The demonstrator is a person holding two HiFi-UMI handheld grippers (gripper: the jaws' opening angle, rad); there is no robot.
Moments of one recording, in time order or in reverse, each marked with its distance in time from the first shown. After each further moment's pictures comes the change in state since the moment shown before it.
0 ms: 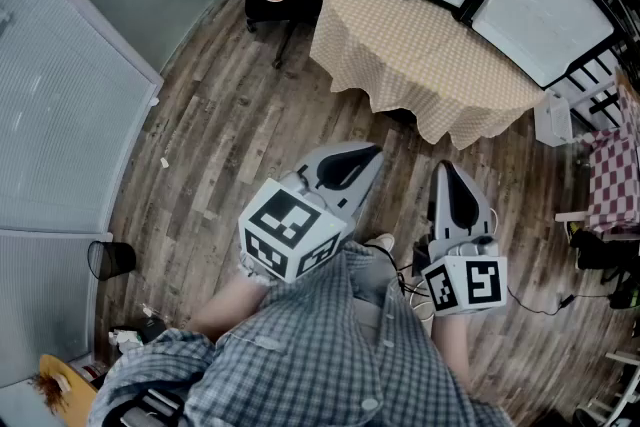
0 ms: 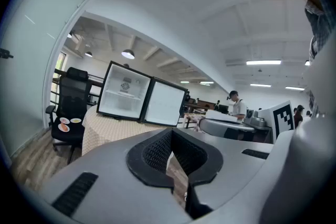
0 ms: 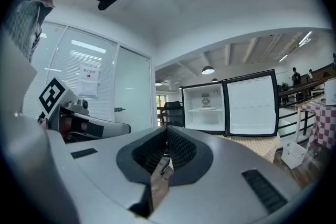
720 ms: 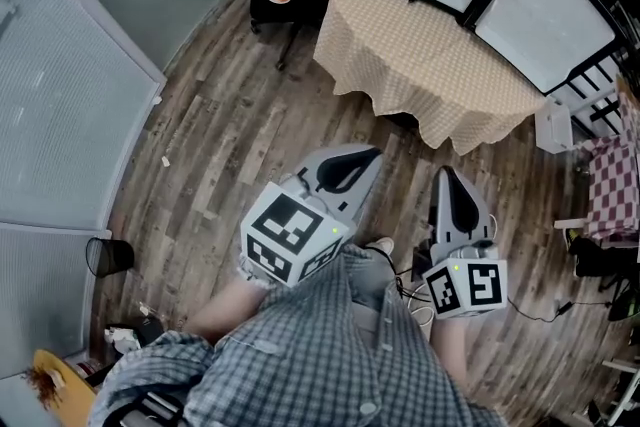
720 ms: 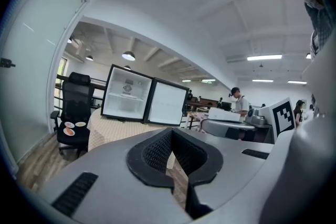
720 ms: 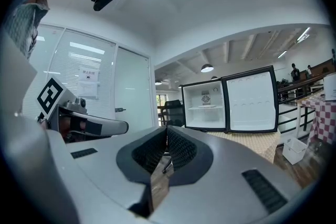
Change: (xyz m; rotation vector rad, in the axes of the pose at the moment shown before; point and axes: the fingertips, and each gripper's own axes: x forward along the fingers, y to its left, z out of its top) left arm -0.007 0.001 -0.001 0.034 0.007 0.035; right arm -0.002 0.000 -0.007 0.028 0.011 0.006
